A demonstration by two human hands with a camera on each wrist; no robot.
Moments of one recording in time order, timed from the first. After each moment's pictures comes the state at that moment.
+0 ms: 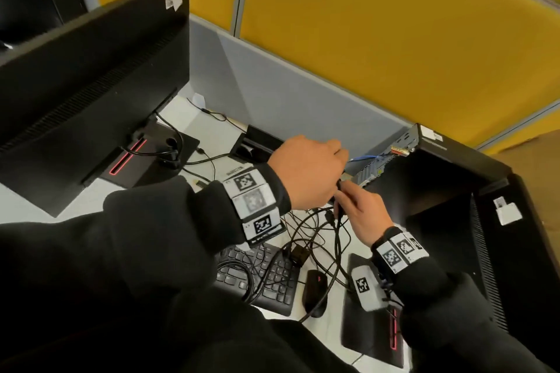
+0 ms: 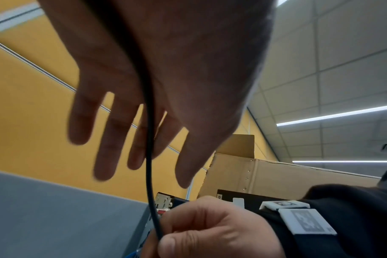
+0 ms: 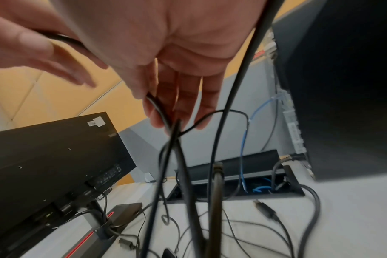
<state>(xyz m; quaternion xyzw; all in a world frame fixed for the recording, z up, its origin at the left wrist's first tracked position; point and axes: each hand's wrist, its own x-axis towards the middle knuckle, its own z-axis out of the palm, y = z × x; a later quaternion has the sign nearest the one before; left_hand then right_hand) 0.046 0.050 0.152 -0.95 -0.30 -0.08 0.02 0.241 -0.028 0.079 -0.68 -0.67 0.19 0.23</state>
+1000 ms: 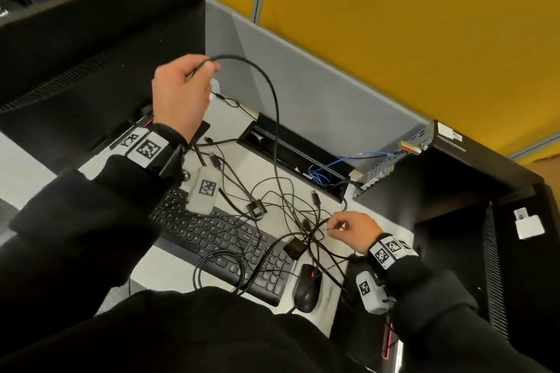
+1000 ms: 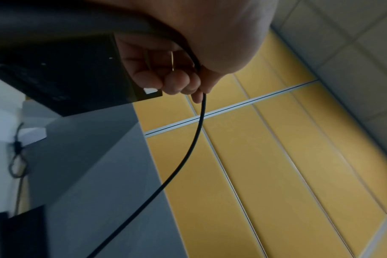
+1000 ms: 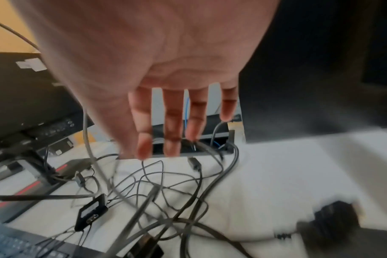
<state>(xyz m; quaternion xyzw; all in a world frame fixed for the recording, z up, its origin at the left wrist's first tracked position) -0.063 0.102 0.120 -0.49 -0.52 -0.59 -0.37 0.325 -0.025 -0.024 -0.69 -0.66 0.29 -0.03</state>
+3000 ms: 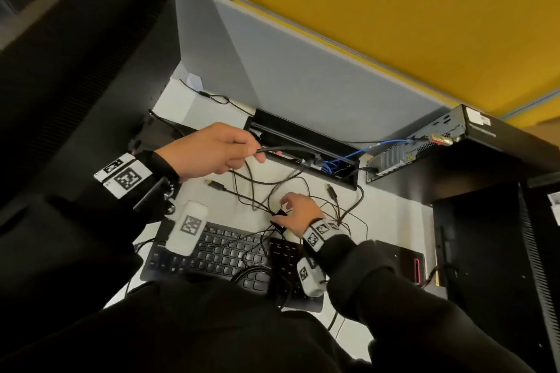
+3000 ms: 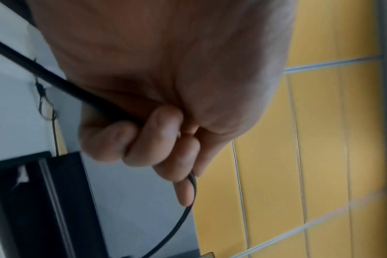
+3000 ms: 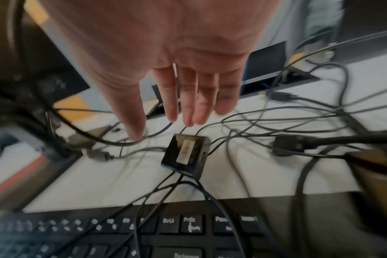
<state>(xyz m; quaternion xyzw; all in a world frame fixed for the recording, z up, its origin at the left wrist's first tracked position) -0.109 0.192 0.063 -0.68 -0.33 -0.10 -0.64 0.137 0.063 -0.075 -0.76 -0.55 0.33 -0.03</state>
